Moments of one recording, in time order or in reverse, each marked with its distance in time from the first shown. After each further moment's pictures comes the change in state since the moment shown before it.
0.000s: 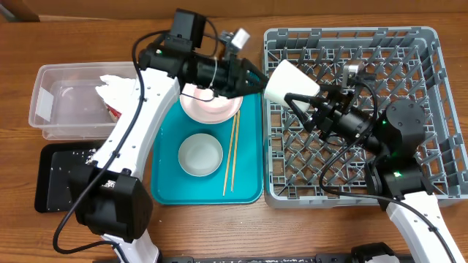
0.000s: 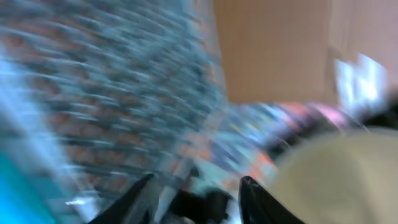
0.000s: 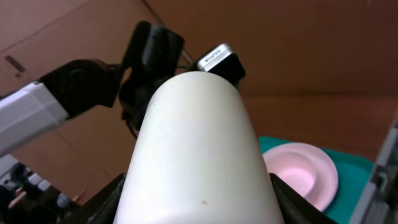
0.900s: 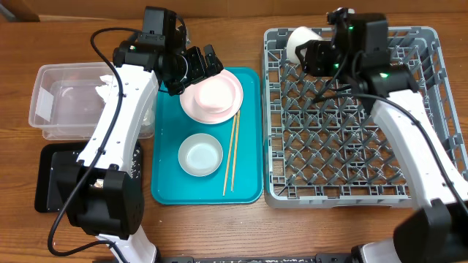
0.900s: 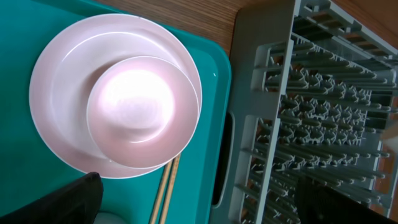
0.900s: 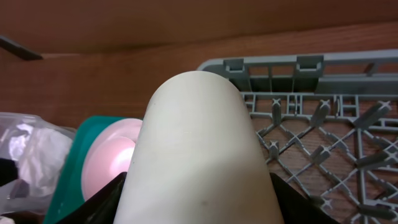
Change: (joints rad) left arm 0.105 0.000 0.000 -0.056 -0.675 -0.106; right arm 0.001 0.599 0.698 -0.734 0.502 -0.303
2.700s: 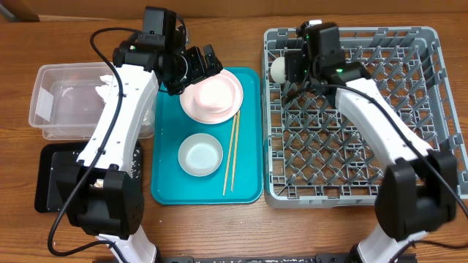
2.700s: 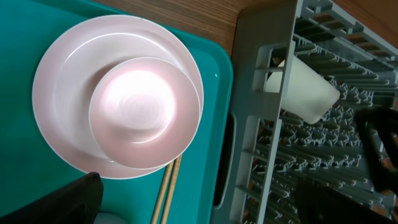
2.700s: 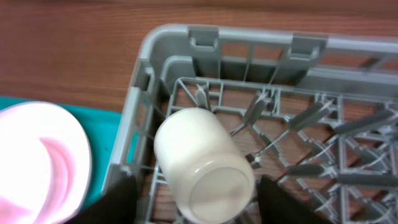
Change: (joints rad) left arm 0.000 0.000 0.000 0.000 -0.007 0.000; right arm 0.102 0.177 0.000 0.087 0.271 -0.099
